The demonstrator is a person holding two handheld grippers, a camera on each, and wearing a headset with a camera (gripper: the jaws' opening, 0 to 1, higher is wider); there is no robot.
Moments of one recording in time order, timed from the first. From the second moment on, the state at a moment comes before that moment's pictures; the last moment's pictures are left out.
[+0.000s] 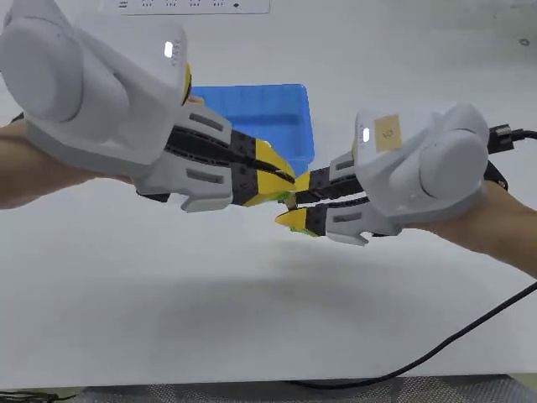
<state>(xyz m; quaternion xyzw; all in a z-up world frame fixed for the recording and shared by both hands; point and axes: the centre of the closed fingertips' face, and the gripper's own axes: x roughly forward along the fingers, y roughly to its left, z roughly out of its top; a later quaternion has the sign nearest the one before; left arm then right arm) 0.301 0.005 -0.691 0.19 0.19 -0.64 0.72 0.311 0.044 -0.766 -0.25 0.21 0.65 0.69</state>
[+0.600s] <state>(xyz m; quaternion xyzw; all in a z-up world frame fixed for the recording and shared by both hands) 0.306 0.000 -0.705 0.18 0.21 -0.64 0.72 0.313 0.044 -0.780 -0.23 0.22 0.65 0.69</state>
